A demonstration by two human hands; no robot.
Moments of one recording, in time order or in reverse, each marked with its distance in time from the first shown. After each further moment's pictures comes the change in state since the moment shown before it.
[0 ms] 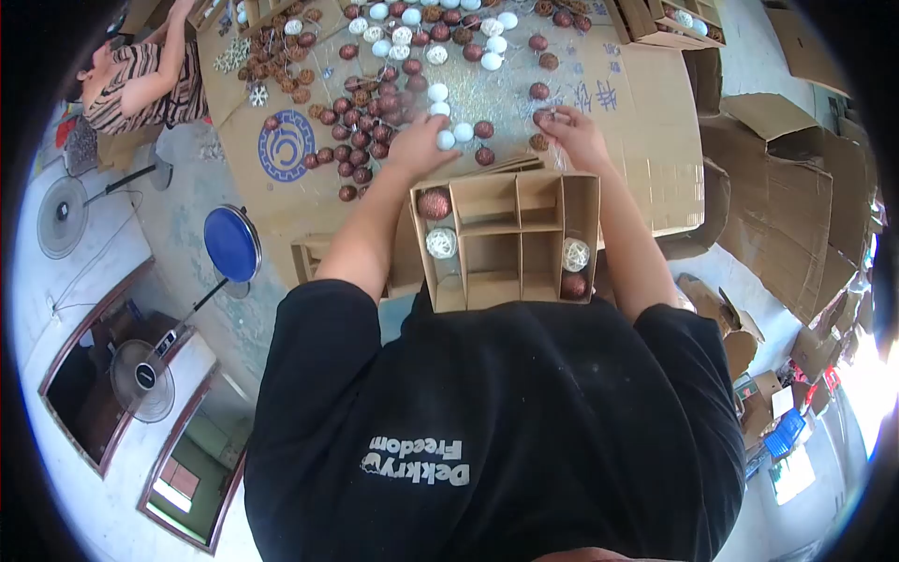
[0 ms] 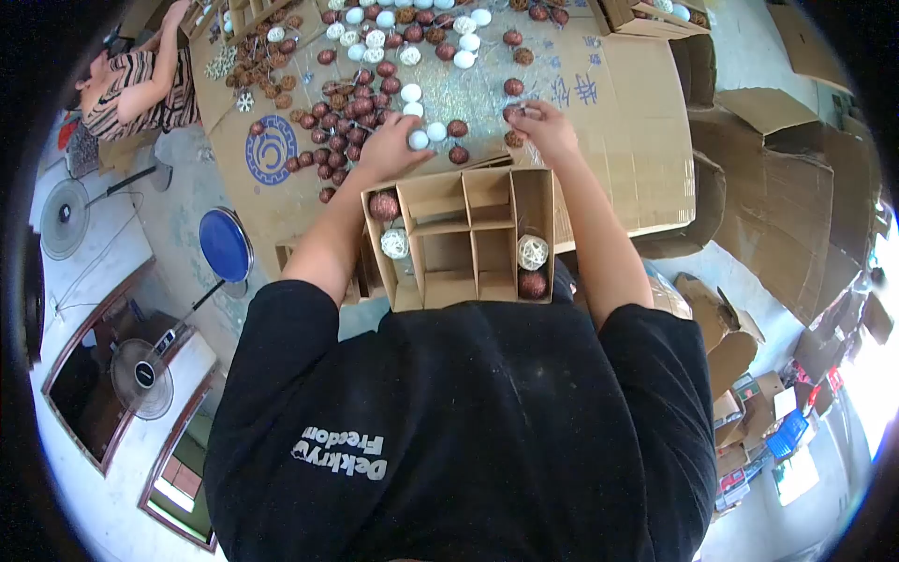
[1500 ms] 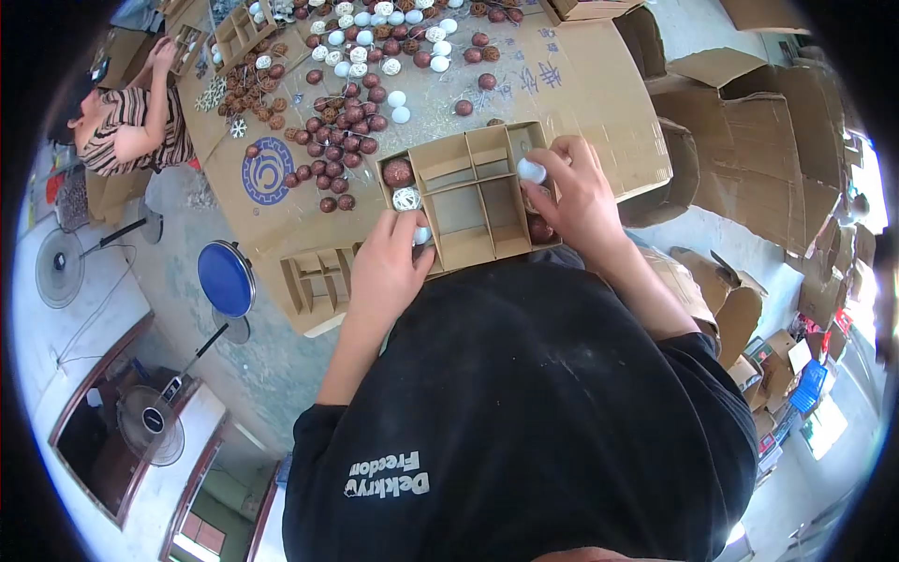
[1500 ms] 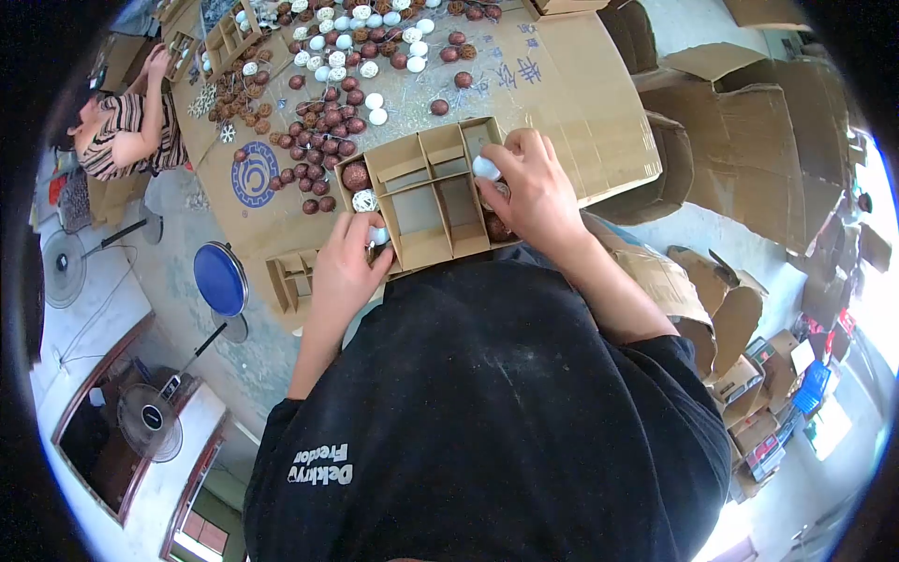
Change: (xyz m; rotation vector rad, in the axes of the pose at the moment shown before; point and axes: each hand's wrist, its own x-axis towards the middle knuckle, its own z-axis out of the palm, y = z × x) left_hand -0.203 0.162 -0.122 -0.074 0.175 0.104; right_hand -0.261 -0.104 0.028 -1.043 0.217 -0.848
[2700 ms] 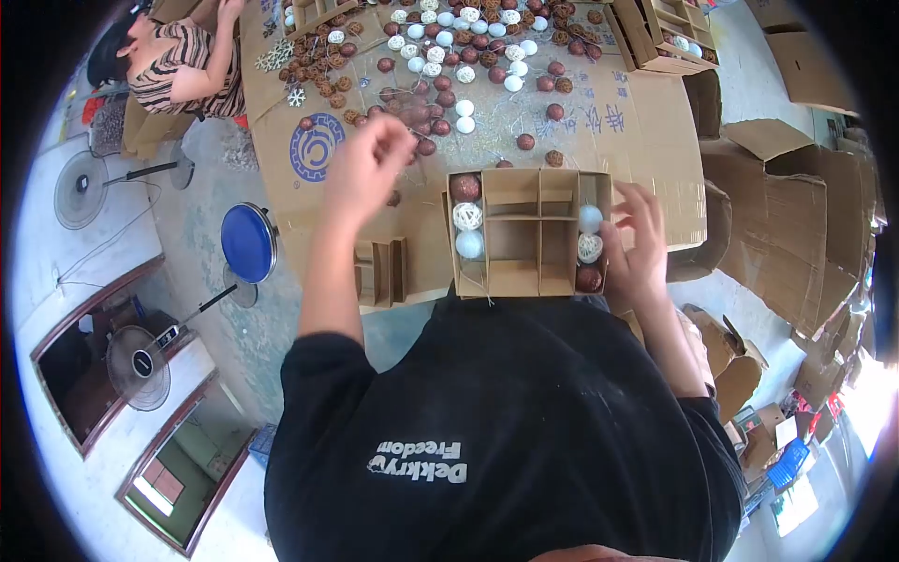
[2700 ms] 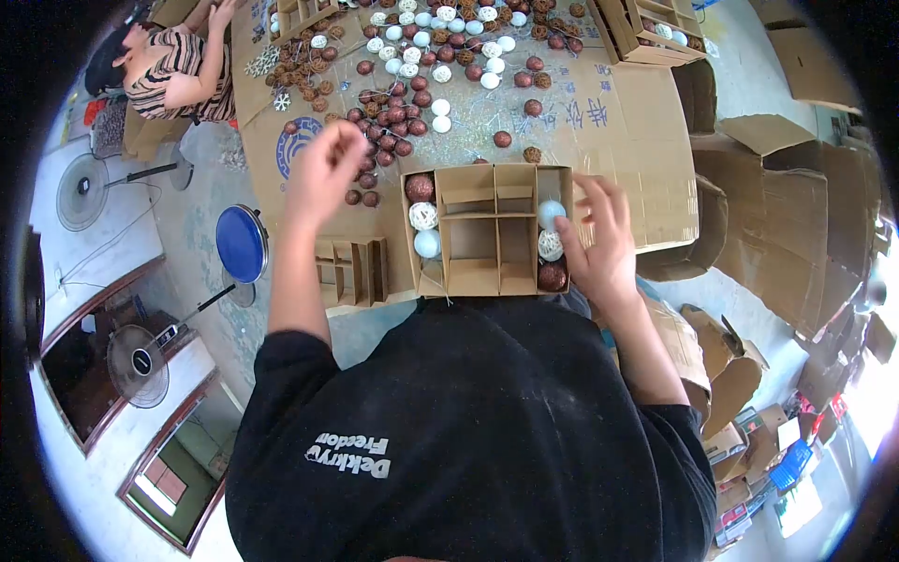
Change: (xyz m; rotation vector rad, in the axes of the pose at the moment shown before) left_hand 0.092 -0.093 -0.058 -0.368 0.139 -0.224; right_hand -0.002 0.011 0.001 0.263 0.010 0.138
